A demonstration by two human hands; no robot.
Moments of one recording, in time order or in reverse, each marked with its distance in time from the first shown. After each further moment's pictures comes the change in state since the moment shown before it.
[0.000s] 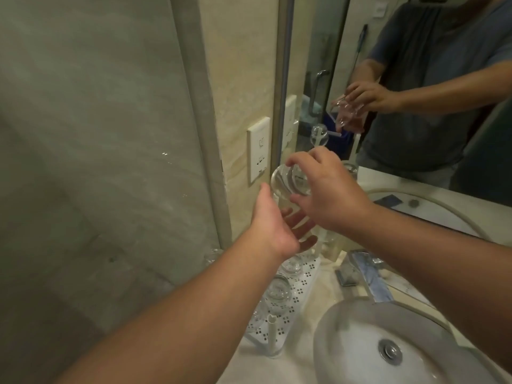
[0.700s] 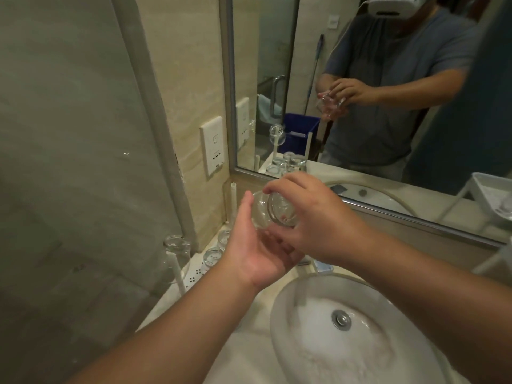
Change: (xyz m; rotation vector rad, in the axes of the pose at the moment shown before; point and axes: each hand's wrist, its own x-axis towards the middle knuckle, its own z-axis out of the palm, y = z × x) left_hand -0.066 -0.087 0.014 -0.151 -0.356 -0.159; right_hand -0.114 0.007 -0.067 0.075 -0.022 -0.136
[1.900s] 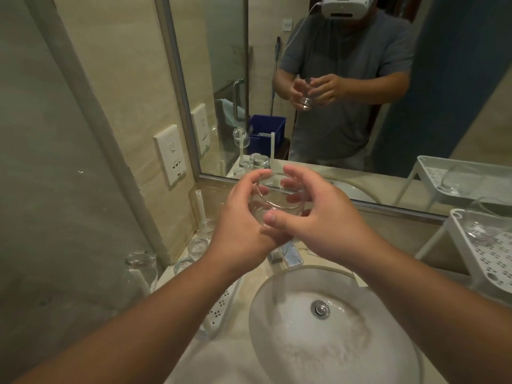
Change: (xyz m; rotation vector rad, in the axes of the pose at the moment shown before) left_hand 0.006 -0.023 0.031 1.313 -0.026 0.906; right_hand -0.052 0.001 -0.047 0.509 0.170 0.524
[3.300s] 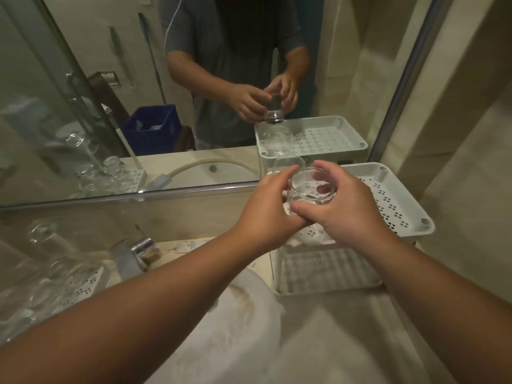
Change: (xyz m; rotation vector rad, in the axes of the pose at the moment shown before) left_hand 0.028 0.024 0.399 0.273 -0.498 0.152; right_hand -0.123 0.239 -0.297 -0.184 0.500 0.319
